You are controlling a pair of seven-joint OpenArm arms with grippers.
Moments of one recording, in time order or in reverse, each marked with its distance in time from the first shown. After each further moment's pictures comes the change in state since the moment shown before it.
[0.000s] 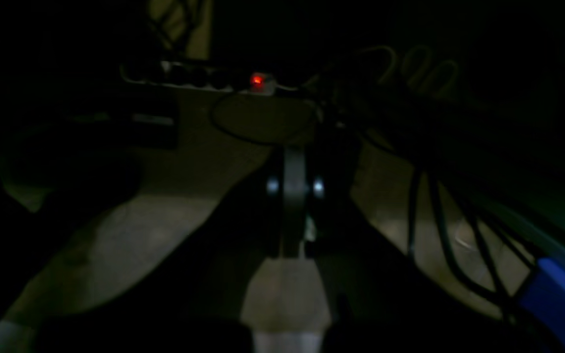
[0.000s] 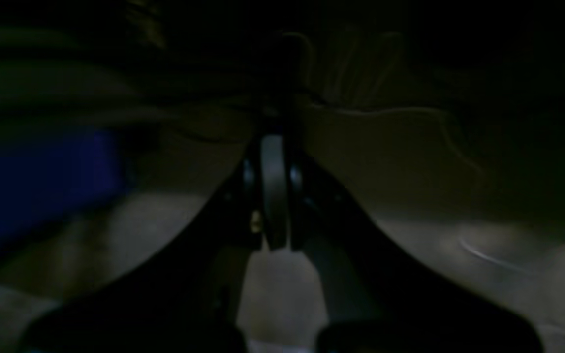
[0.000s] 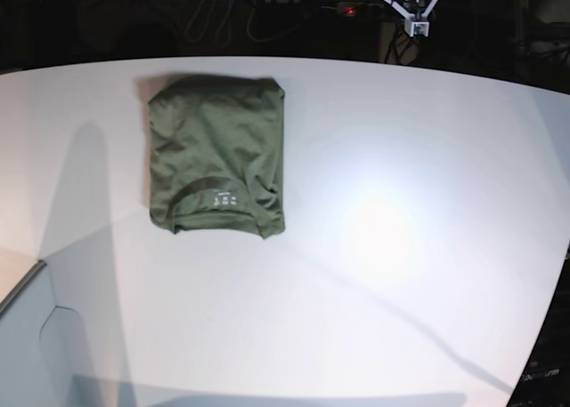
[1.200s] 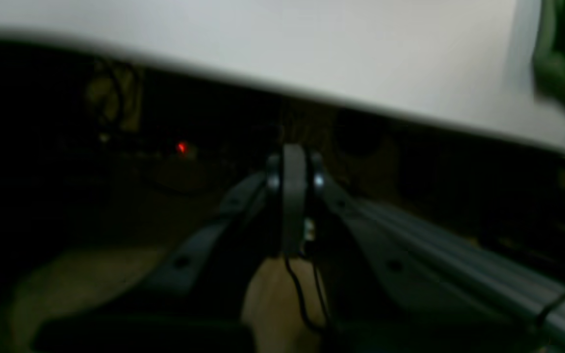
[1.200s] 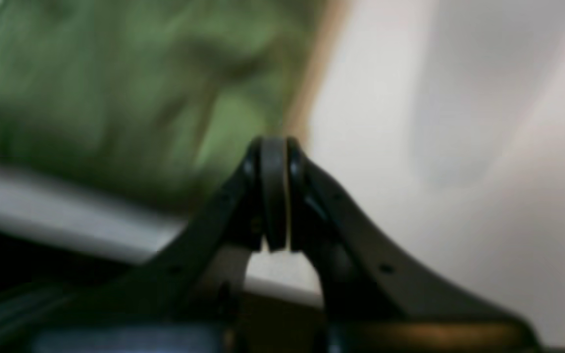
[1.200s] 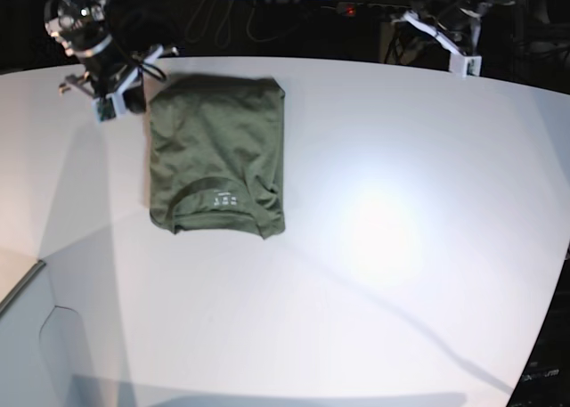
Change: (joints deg) left arm 27.4 -3.9 0.1 74.4 -36.0 0.2 40.9; right arm 0.8 -7.4 12.9 64.9 0.1 22.6 -36.5
